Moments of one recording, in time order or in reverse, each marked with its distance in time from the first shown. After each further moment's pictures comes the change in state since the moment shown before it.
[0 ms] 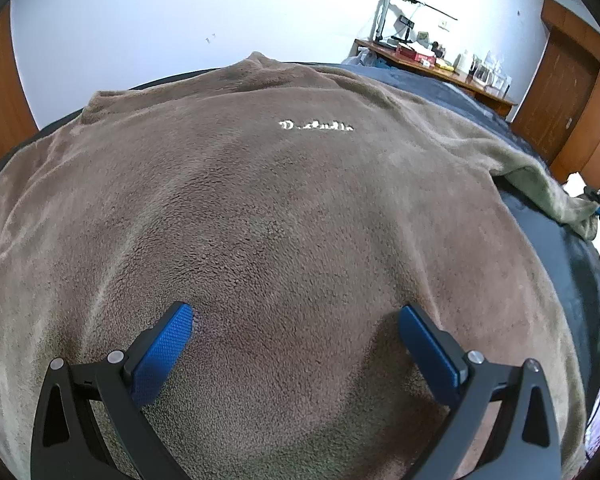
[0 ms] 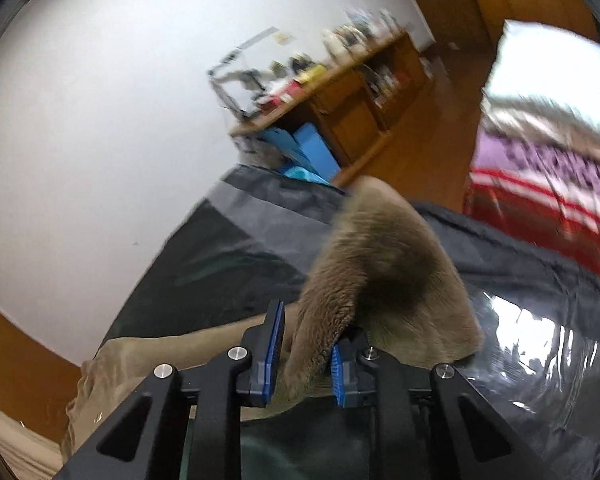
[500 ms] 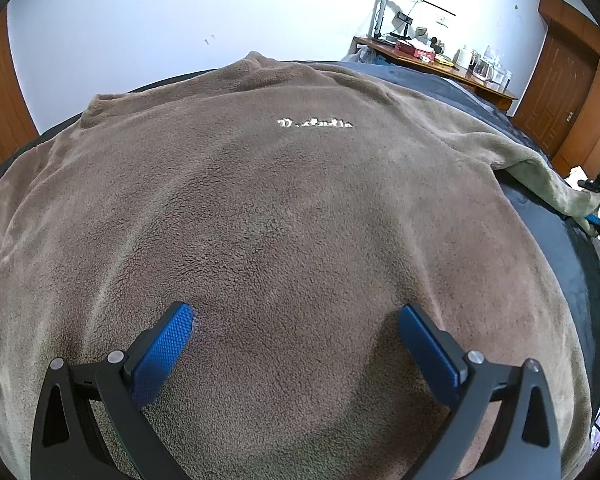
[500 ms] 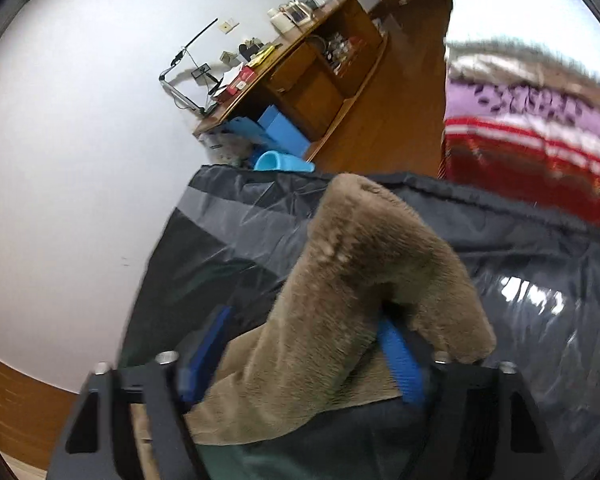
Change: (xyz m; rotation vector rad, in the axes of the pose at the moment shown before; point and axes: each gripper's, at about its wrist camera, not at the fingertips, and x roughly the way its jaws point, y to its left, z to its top) left arm 0.002 -0.004 -0.002 0.039 0.008 0.031; right arm 0.024 -0.039 0.009 0.236 0.125 -0.096
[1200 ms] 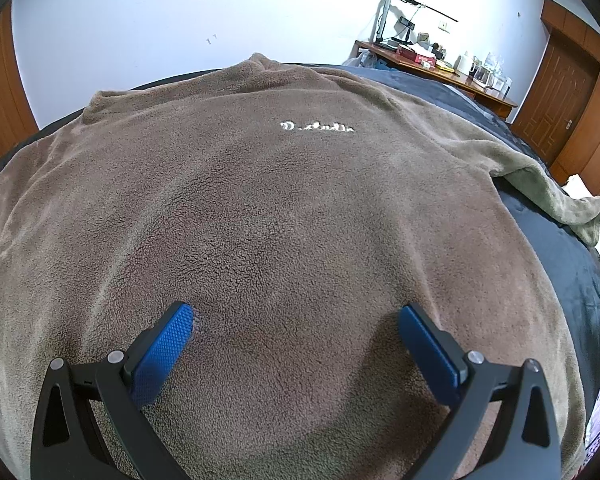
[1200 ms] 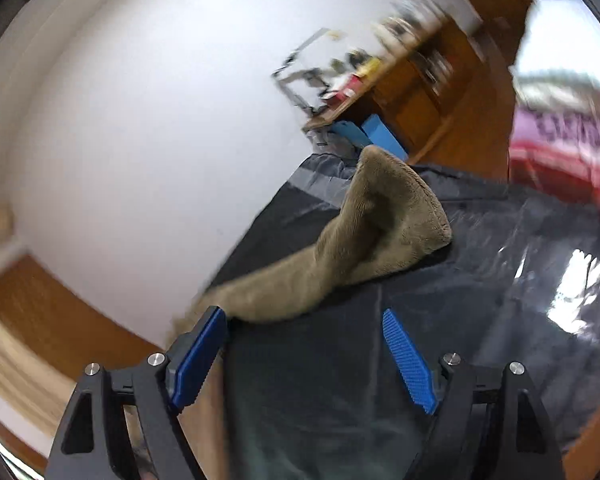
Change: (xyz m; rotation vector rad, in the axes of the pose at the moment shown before) left arm -0.001 0.003 0.000 -0.024 -0.008 -0.013; right arm -0.120 -0.043 -0.062 -0.110 -0.016 0.399
